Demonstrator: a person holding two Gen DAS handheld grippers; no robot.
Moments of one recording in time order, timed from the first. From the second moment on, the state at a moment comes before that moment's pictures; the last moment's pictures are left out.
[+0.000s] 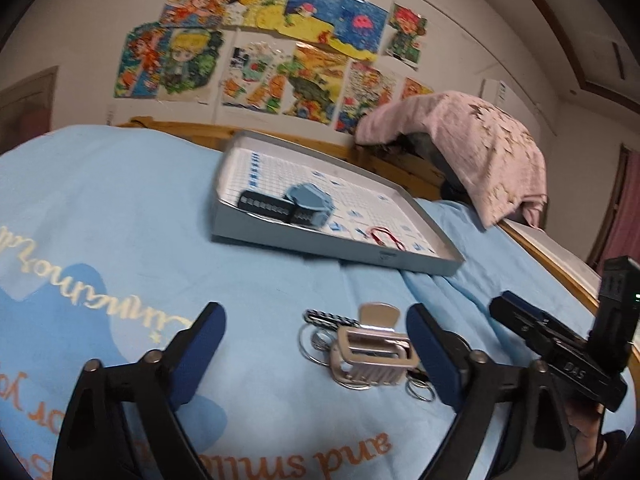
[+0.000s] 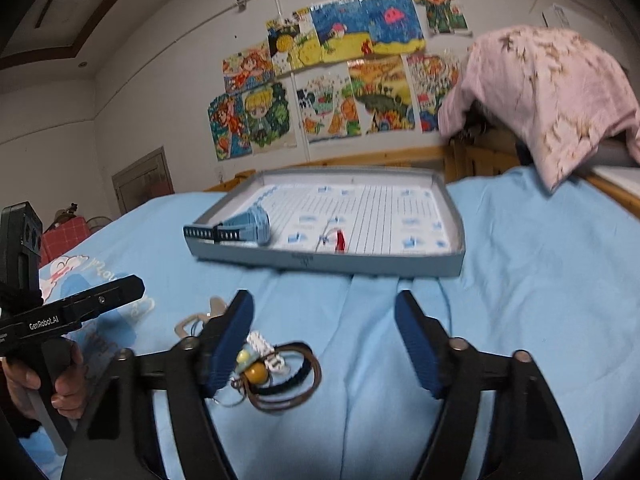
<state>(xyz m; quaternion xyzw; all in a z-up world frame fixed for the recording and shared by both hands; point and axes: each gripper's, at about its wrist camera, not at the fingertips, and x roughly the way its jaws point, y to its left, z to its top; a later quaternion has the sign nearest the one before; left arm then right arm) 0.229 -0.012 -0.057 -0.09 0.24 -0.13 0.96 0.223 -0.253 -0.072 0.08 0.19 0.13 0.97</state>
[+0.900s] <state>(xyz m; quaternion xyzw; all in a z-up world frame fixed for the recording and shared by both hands) 0.274 -0.017 -0.095 -0.15 0.35 -0.19 0.90 0.240 -0.243 -0.100 0.09 0.26 0.16 0.95</state>
